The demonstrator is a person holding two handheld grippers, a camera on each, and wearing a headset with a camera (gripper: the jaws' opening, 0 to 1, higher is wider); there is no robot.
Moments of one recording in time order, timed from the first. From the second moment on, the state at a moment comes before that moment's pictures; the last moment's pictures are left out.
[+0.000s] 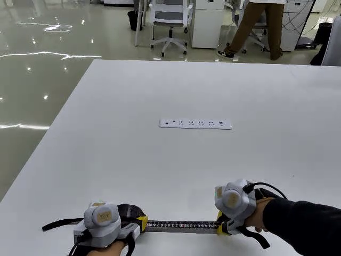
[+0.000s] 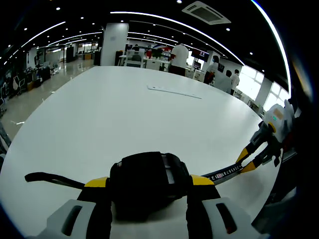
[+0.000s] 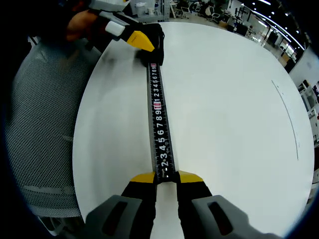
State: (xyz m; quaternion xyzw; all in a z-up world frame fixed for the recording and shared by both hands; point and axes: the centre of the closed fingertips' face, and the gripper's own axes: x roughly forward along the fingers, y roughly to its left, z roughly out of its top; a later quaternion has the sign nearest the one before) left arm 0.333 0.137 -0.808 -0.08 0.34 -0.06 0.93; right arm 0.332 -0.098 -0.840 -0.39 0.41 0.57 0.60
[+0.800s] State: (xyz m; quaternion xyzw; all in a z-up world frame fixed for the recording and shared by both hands) left arm 0.333 0.137 -0.808 -0.08 0.34 -0.07 0.93; right arm 0.332 -0.060 -0.842 -0.37 0.38 0.58 0.62
